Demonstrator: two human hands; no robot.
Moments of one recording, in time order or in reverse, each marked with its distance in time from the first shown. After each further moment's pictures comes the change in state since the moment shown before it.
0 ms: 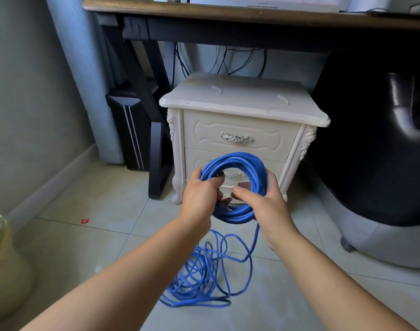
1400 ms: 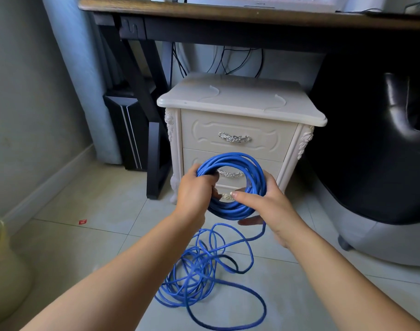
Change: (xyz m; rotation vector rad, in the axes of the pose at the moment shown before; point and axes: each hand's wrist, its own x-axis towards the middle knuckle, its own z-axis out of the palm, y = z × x) left_hand 0.006 0.005 -0.005 0.094 0.021 0.039; right_hand 0.001 -0.010 -0.017 -0.137 -0.156 0.095
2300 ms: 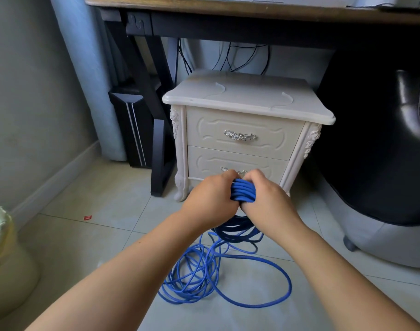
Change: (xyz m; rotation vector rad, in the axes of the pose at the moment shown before) left_hand -0.004 -0.003 -0.005 1.045 -0.311 0.513; right_hand 0.001 -0.009 0.013 -0.847 0.095 -0.352
